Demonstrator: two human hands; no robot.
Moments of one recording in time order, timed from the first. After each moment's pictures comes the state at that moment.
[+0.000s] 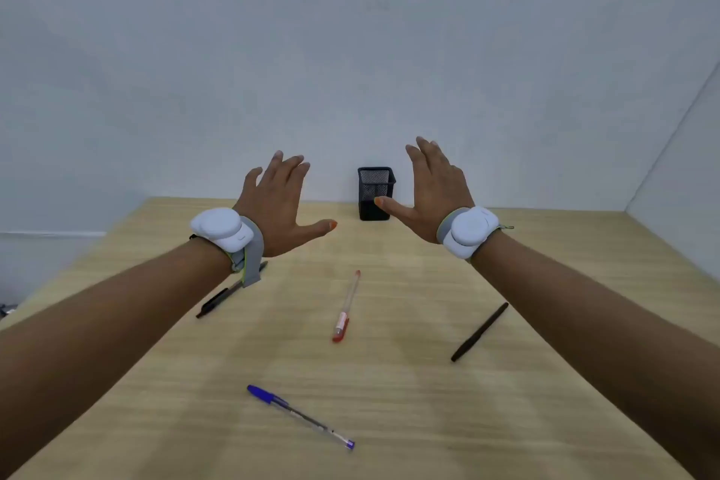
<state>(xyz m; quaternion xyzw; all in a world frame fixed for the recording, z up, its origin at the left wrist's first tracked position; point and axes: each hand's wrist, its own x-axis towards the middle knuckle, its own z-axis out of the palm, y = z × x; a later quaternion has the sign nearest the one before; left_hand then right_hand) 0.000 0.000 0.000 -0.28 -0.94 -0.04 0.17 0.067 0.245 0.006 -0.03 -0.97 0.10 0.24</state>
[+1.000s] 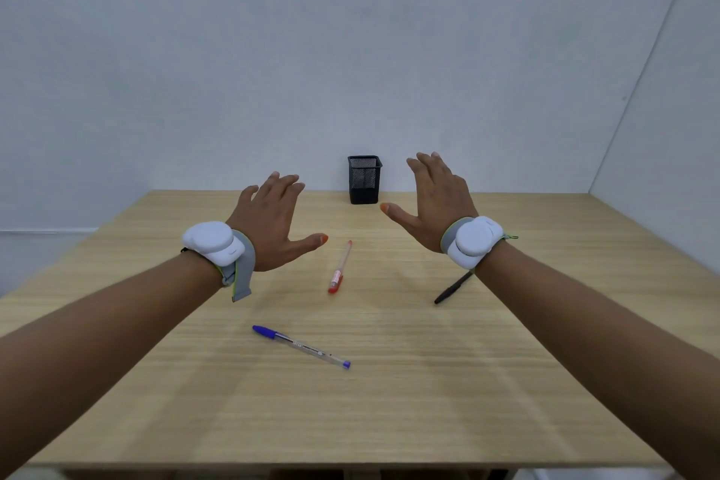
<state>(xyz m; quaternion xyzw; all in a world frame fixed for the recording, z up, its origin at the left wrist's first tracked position) 0.073 -0.031 -0.044 -0.31 -0.93 0.00 0.20 0.158 0.230 -0.031 -0.04 -0.96 0.05 0.28</state>
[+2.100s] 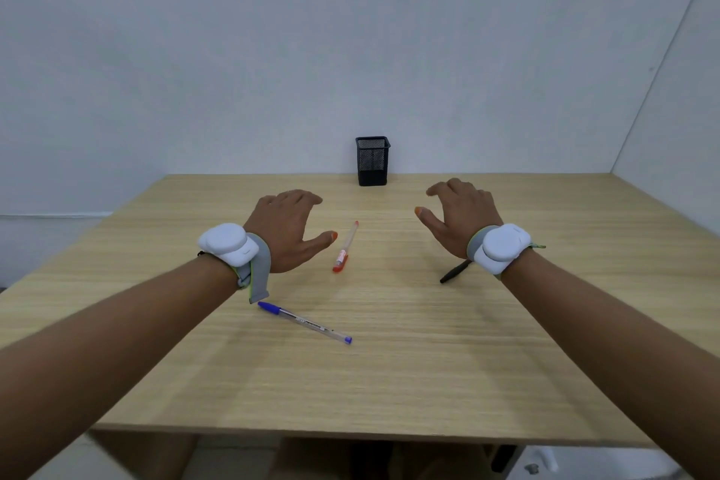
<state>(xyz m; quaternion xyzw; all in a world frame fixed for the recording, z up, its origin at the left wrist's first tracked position) 0.101 -0.017 -0.064 -0.32 -0.93 -0.05 0.14 0.173 0.261 -0.075 -0.07 -0.97 0.05 0.21</state>
